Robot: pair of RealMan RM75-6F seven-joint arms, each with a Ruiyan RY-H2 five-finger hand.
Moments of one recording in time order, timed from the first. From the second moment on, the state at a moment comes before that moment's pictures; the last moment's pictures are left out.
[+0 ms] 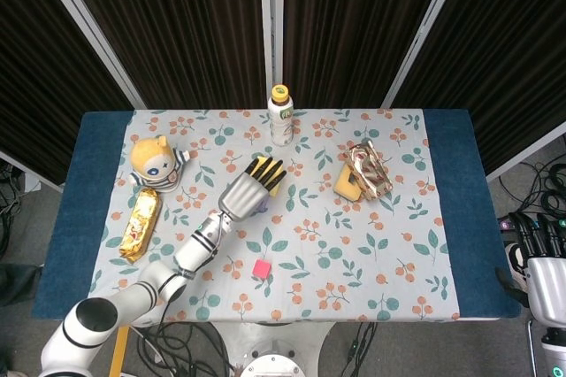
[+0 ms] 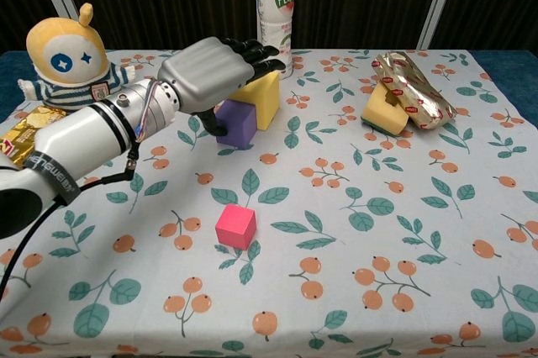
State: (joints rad) left arm -0.94 -2.04 -0.13 -0.63 1.50 1.03 0.28; right arm -0.01 -1.01 0.06 -1.76 -1.56 1.60 -0.19
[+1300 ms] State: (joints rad) left arm -0.79 -1.60 0.04 -1.62 1.38 0.93 0.52; right arm -0.01 -1.03 0.04 -1.71 -1.61 1.60 -0.12
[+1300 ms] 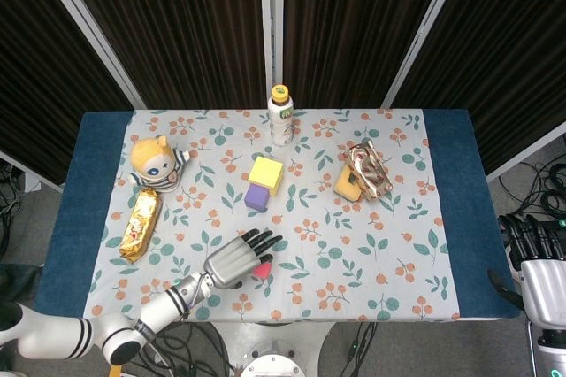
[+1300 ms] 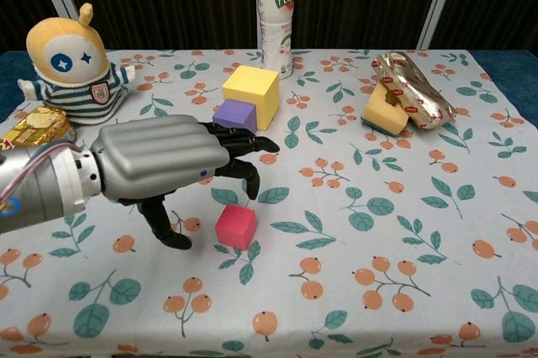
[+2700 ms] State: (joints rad) left arm -0.82 -1.62 -0.03 -1.48 1.44 0.95 0.54; right arm -0.02 -1.03 0.04 -1.71 -1.61 1.63 -0.12
